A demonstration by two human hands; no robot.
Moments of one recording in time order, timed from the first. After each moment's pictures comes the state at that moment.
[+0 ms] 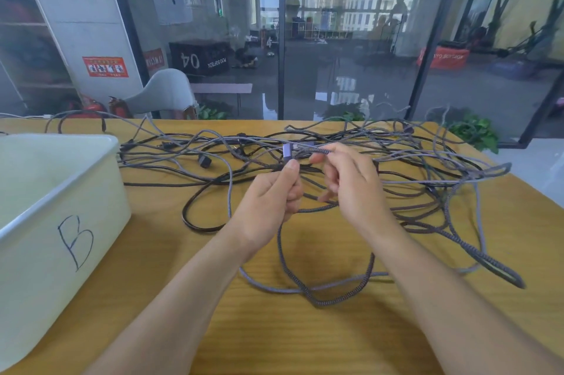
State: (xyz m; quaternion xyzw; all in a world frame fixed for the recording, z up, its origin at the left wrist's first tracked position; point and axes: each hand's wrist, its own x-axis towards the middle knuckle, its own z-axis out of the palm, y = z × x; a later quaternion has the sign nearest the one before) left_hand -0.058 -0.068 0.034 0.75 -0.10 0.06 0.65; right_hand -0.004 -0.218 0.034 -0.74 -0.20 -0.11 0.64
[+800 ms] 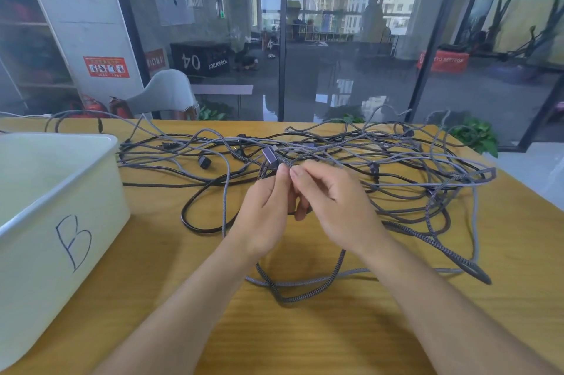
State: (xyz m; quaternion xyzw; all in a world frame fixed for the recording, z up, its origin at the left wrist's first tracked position) left_hand -0.052 -0.071 0.017 0.75 -0.11 0.14 0.64; right_hand -0.028 -0.212 0.035 -0.79 -0.34 -0.12 0.51
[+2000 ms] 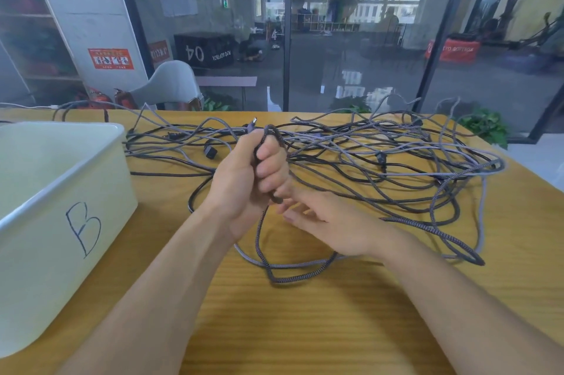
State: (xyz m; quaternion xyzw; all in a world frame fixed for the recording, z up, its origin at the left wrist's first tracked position) left_hand -0.058 -0.045 0.048 0.49 -0.09 0.02 0.87; right_hand -0.011 -0.215 0.002 -0.84 -0.41 0.10 0.33
